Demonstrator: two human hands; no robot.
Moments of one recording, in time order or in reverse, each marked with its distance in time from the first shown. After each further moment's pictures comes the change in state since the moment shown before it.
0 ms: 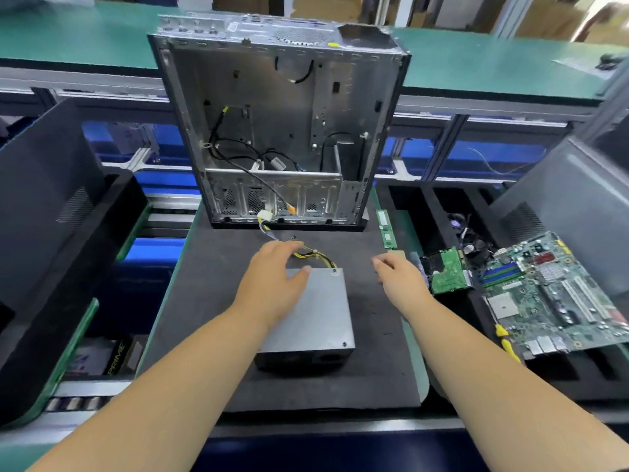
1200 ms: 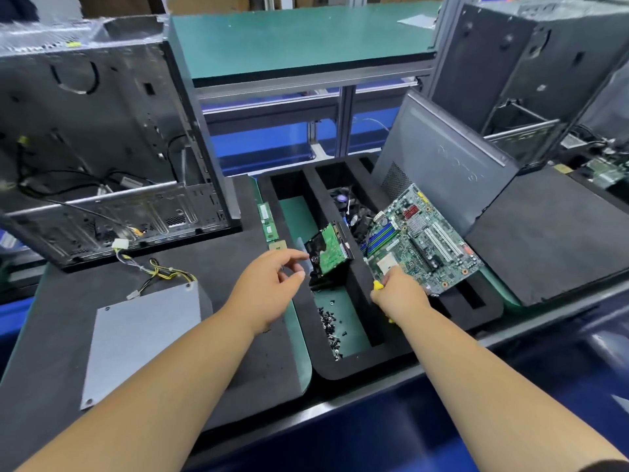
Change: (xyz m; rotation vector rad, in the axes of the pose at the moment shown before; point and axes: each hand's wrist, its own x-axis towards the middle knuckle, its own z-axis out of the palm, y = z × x) left_hand 0.005 0.141 0.158 -0.198 -0.281 0.184; right_hand -0.012 0.162 -0.168 -0.415 0.106 0.314
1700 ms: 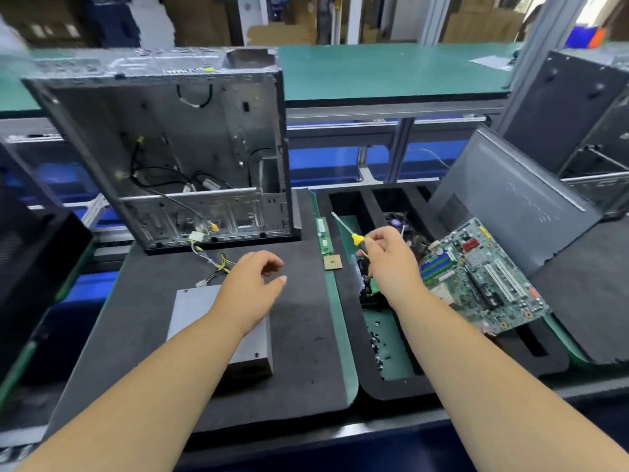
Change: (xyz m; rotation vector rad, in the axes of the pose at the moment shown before) left_hand -0.028 -0.058 -0.093 0.169 0.250 -0.115; right_hand -0.039 -0.147 -0.009 0.682 0.057 -0.403
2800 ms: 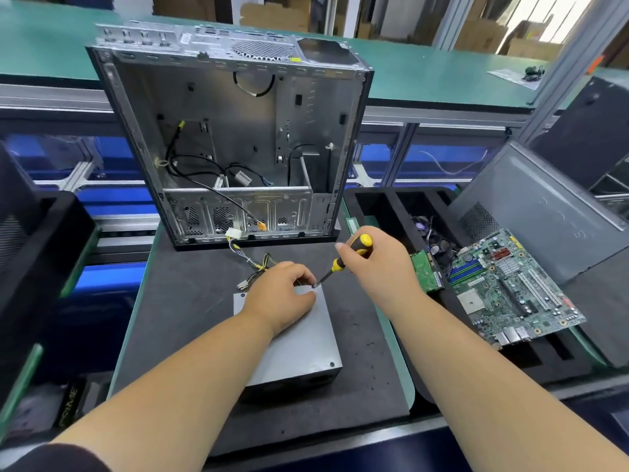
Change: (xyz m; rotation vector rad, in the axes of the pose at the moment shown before) left_hand 0.021 -0.071 -0.039 0.031 -0.190 0.068; right_hand -0.048 -0.087 0.110 -0.328 -0.012 -0.213
